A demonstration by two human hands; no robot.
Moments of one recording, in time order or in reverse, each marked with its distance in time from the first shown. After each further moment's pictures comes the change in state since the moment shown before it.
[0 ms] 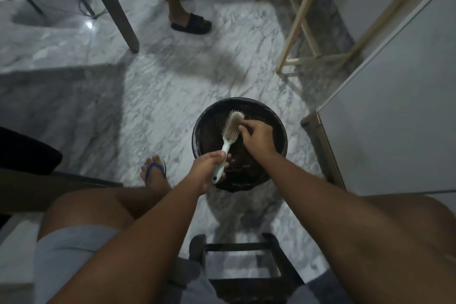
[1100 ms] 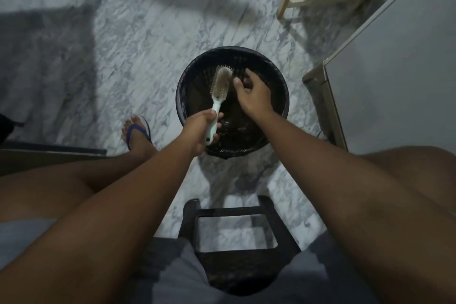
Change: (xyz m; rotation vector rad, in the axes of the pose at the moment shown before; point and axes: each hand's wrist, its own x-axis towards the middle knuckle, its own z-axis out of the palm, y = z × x) left_hand 0.063 -0.013 0.006 -0.027 0.052 -0.058; right_hand 0.024 0.038 0.026 0.185 -0.083 0.280
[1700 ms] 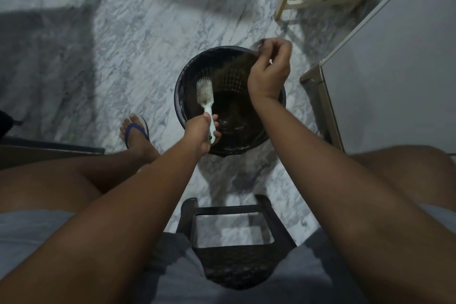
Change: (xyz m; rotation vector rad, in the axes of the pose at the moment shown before) left_hand -0.005 -0.011 0.010 -0.194 0.095 -0.095; right_hand -0.009 -0.049 -0.023 0.278 0.678 -0.451
